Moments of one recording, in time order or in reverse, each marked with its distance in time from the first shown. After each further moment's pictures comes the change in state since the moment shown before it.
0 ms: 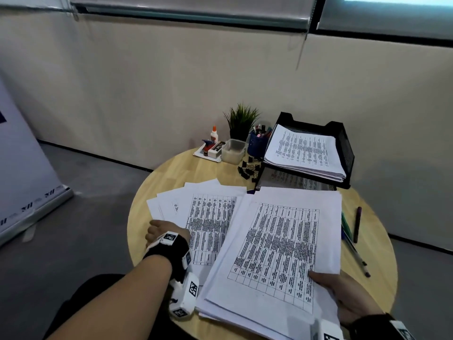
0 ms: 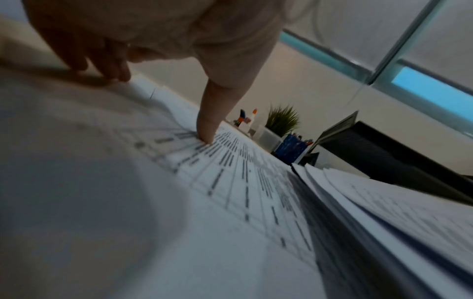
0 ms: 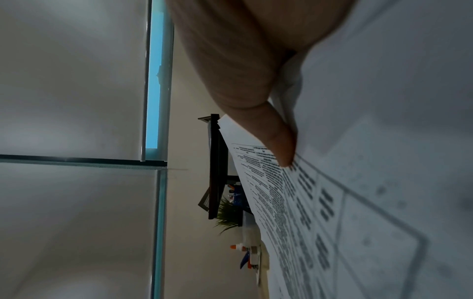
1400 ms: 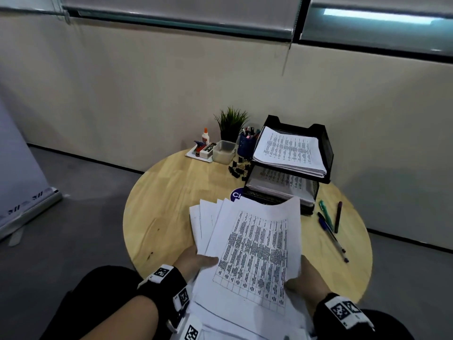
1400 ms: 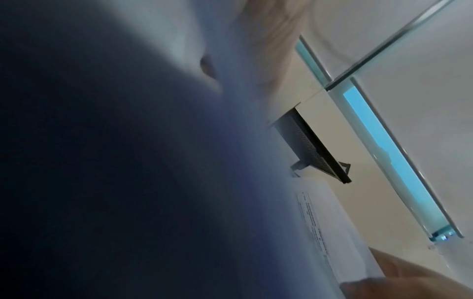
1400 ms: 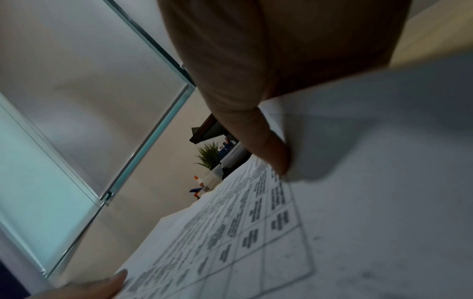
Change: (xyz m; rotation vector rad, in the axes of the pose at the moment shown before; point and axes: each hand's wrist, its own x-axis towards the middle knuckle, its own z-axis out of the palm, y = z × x) left_hand -0.084 -0.047 0.023 -0.817 -0.828 0.340; right_hand 0.009 0.037 0.008 -1.043 0.295 -0.184
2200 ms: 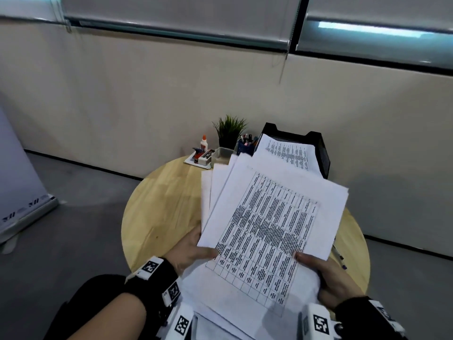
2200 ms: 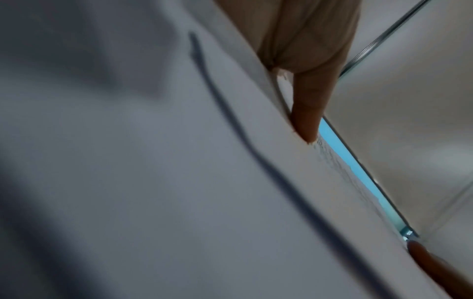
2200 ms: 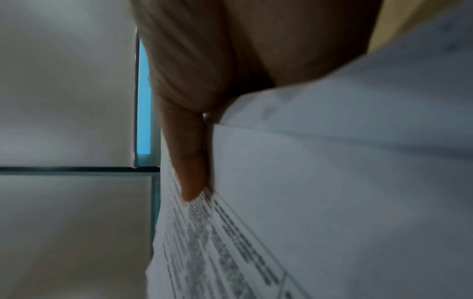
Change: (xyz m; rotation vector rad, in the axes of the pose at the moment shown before) left_hand -0.021 0.056 -0.005 0.098 -0.243 0.235; right_hand -0.019 -0.022 -0.043 1.201 -0.305 -0.117
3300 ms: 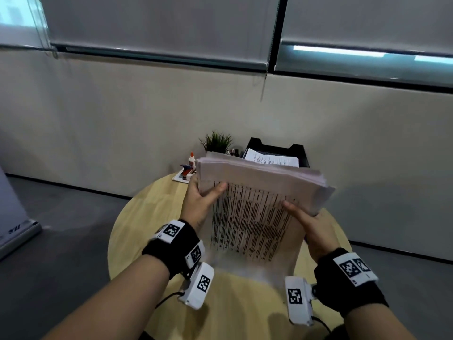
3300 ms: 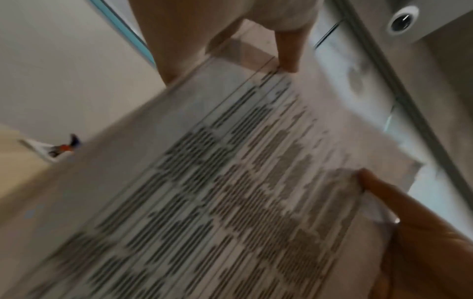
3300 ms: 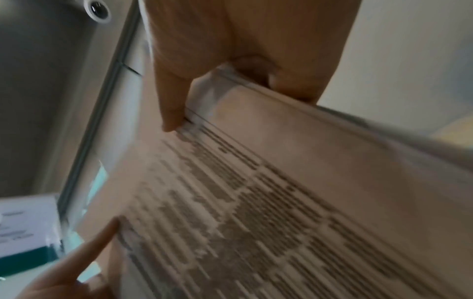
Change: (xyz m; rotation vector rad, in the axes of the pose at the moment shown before) left_hand 0.047 0.113 0.053 -0.120 0.342 0.447; right_hand 0.013 -0.080 0.060 -0.286 0.135 -0.560
